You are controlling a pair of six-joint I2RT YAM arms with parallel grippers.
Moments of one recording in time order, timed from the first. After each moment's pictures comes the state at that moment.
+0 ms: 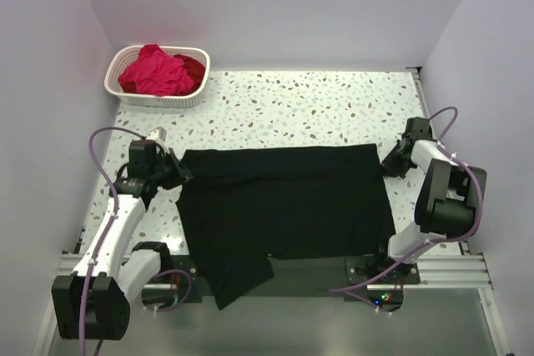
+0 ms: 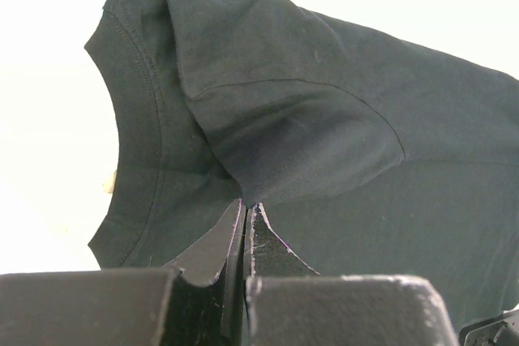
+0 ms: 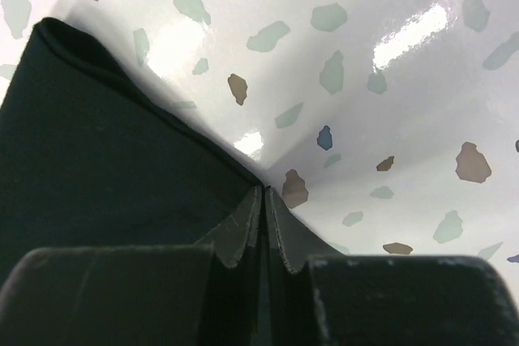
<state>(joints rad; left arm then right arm) -0.01 0.92 0.59 -0.47 0.24 -0.48 -0.26 1.62 0.90 -0.48 -0.01 0.49</state>
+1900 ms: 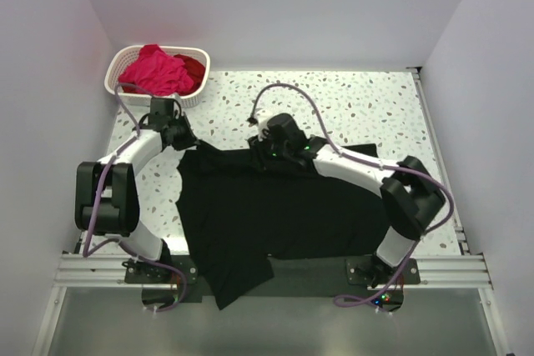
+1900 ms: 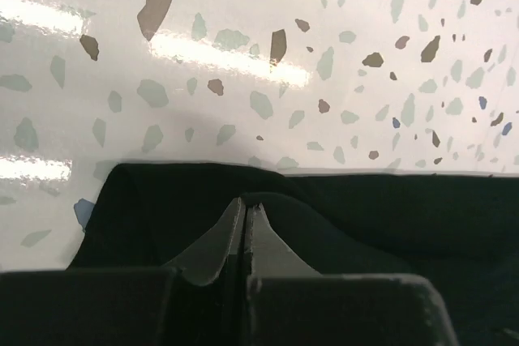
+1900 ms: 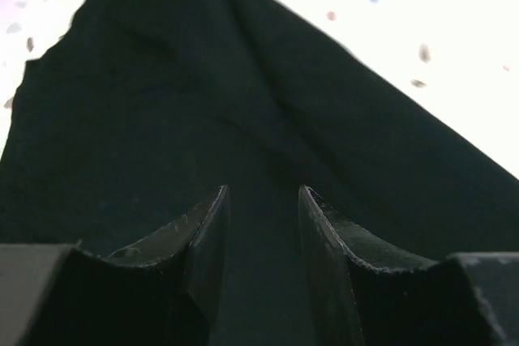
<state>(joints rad) -0.03 1.58 0.99 -0.30 0.19 -0.47 0.76 1.67 1.14 -0.14 -0.13 0.21</state>
